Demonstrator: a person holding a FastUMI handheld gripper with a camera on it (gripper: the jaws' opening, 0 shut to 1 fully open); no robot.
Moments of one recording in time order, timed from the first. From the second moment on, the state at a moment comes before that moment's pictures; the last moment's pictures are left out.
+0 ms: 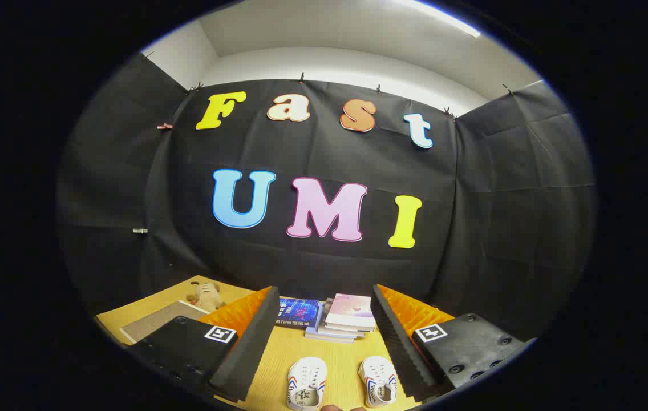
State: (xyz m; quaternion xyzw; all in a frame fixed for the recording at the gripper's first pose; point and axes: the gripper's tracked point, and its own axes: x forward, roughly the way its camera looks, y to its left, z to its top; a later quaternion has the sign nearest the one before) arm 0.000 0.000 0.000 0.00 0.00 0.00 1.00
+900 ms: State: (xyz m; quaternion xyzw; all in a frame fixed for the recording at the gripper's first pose) arm -0.018 0.014 -0.023 0.01 0.04 0.02 1.00
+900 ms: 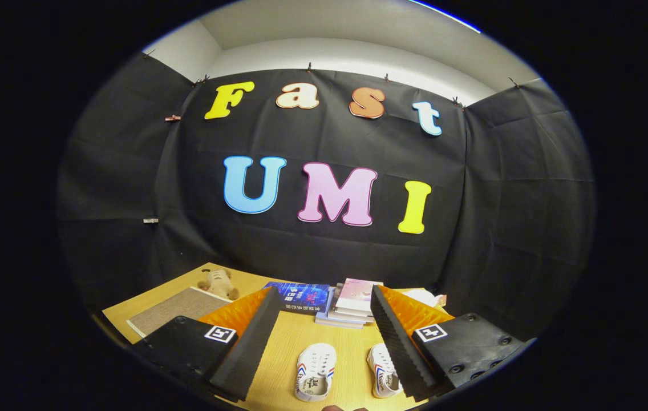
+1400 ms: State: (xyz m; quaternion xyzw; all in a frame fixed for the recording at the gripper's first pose) arm -0.004 0.046 -0.102 0.07 0.16 0.11 0.98
